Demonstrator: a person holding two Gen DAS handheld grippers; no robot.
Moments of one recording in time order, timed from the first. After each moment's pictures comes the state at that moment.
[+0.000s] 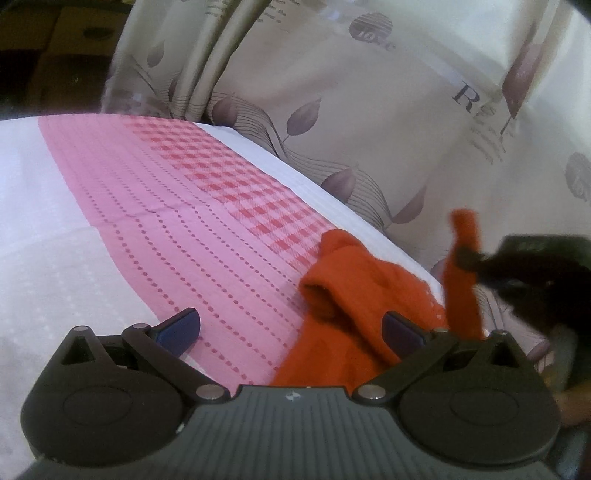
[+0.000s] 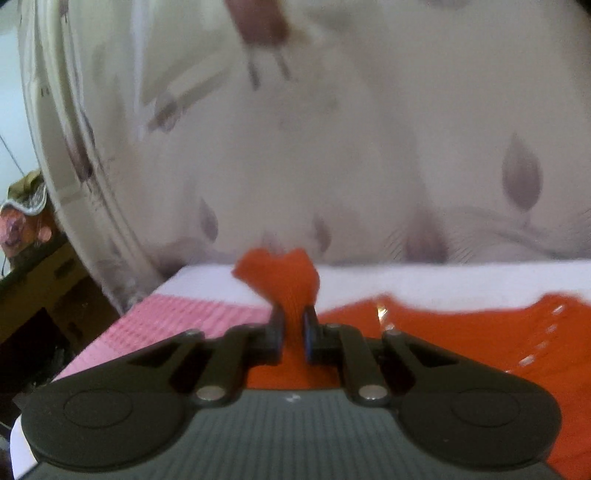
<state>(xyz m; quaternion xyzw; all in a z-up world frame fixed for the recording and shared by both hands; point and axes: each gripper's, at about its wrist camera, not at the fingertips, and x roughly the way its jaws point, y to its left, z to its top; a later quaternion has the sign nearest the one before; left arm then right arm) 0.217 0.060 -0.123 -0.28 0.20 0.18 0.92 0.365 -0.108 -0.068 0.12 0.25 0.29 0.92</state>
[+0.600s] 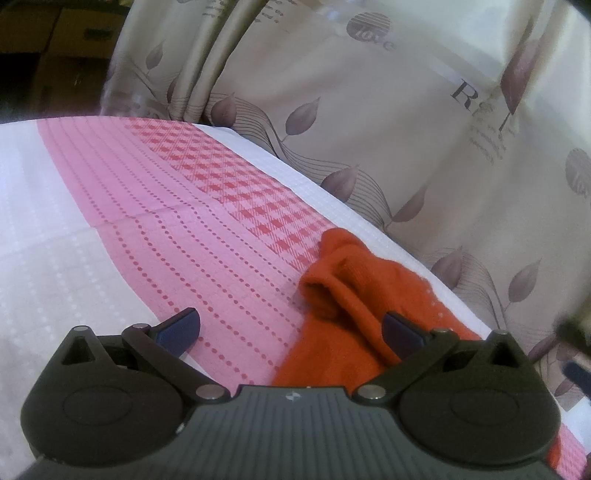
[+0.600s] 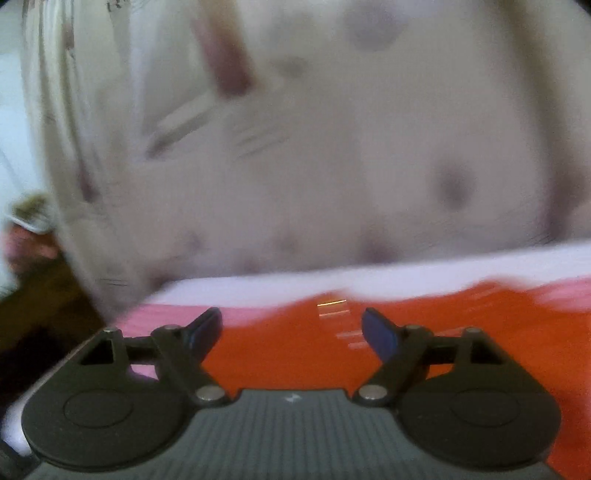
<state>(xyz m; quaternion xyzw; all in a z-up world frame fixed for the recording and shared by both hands) 0.217 0.058 -0.123 -0.27 0.20 0.18 0.92 0.294 -0.225 -0.064 0.10 0.19 0.19 0.96</state>
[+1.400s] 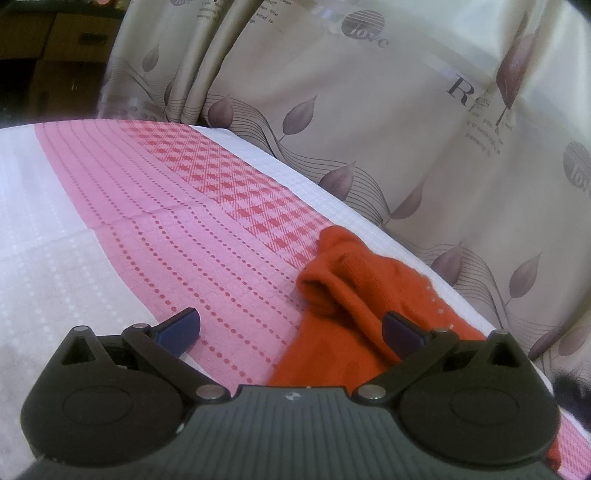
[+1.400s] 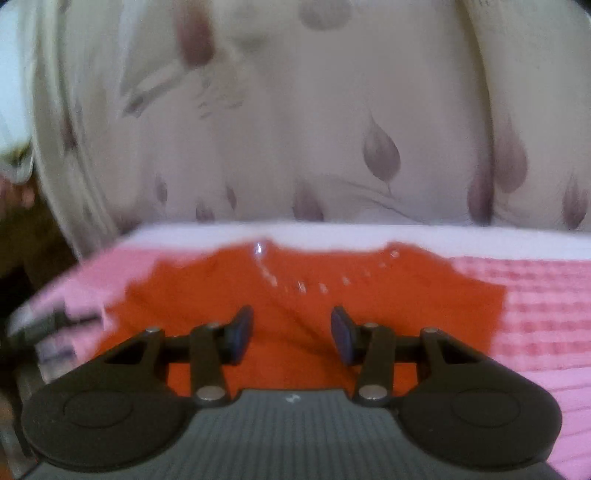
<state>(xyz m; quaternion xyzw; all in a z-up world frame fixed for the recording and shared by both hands) 0.217 0.056 -0.124 -0.26 0.20 0.18 0.93 0.313 -0.262 -0.079 0.12 0.27 0.24 0.92</state>
